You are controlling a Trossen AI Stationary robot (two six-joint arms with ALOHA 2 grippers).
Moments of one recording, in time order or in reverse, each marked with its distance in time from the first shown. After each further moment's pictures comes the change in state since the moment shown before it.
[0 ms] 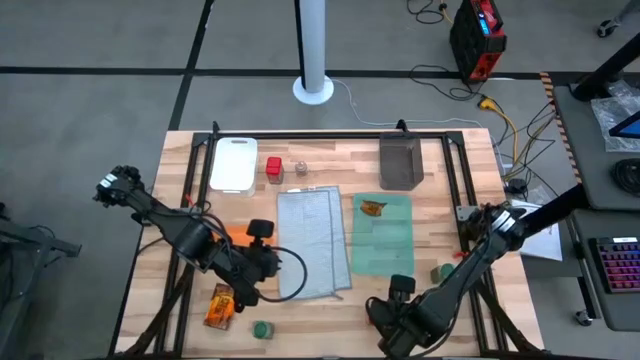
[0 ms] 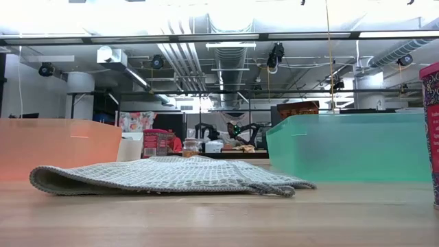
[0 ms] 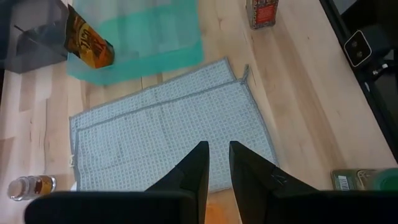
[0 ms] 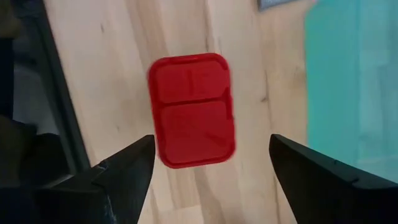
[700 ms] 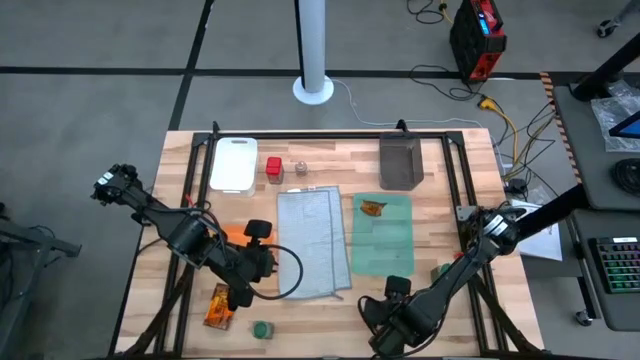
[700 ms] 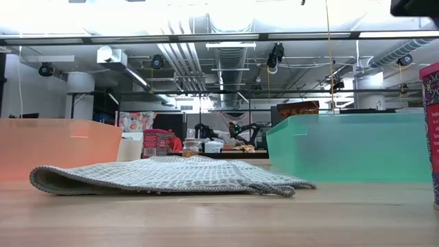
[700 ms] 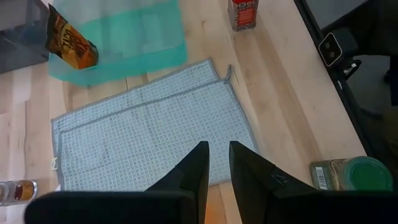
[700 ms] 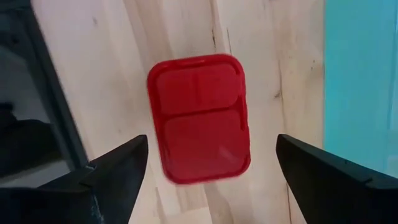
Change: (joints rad) left arm 0.000 -0.029 0.000 -0.005 0.073 0.003; right arm -0.035 0.061 0.025 -0.004 -0.065 -0.009
